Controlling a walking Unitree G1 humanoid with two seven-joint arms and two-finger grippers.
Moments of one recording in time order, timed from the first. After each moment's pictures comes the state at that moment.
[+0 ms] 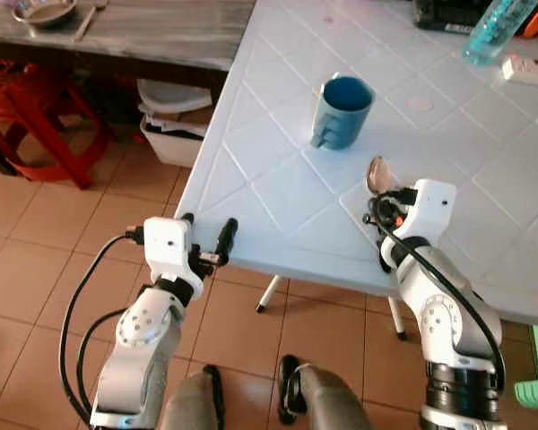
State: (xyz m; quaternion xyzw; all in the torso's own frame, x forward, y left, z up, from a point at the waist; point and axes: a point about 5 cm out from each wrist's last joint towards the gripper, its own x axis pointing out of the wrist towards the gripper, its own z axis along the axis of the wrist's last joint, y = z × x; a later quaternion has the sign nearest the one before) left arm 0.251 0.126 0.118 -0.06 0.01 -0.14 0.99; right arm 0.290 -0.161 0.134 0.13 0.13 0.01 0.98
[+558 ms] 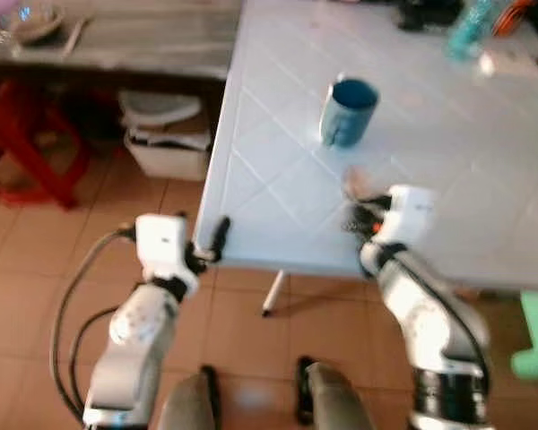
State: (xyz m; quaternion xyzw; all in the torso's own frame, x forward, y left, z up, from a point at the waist) left arm 0.254 0.129 0.119 -0.06 0.01 -0.13 0.99; right arm 0.289 -0.138 0.134 0.13 0.14 0.06 0.98
